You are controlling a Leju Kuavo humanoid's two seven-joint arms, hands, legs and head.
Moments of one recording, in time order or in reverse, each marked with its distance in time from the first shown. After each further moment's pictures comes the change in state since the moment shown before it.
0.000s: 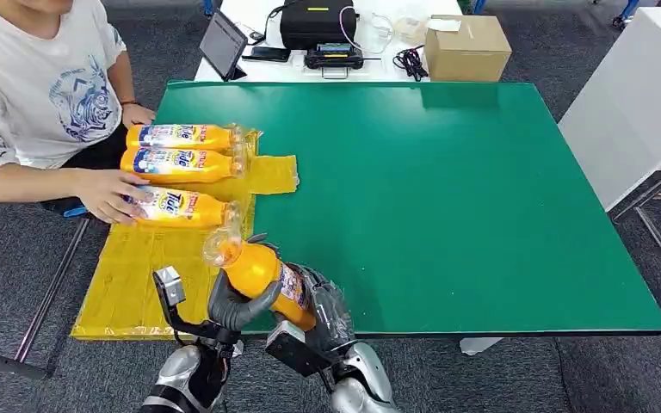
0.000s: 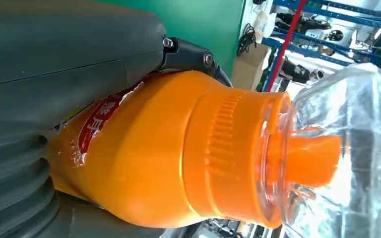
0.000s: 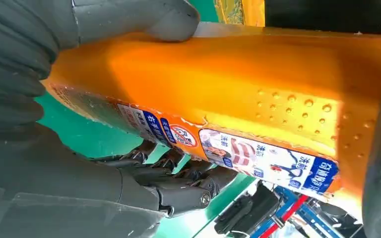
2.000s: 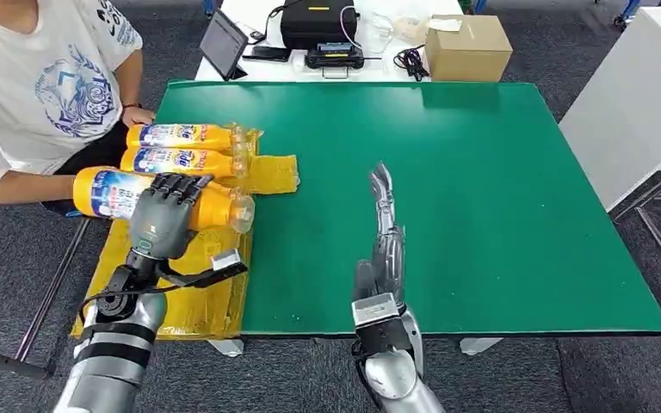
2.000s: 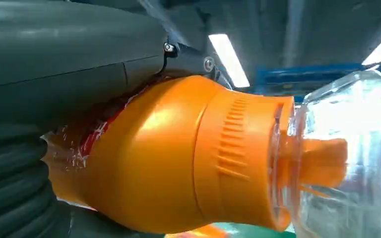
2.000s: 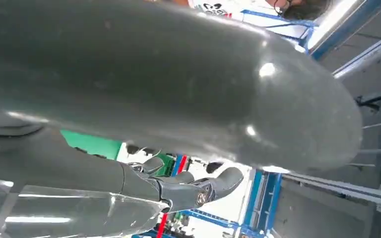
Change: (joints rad) left arm -0.234 0.101 0.292 -0.035 -1.785 0.952 0.042; right arm 0.074 -0.050 -0.024 -0.675 -0.318 0.023 -0.106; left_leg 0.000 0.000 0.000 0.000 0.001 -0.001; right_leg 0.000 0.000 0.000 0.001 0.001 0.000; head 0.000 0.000
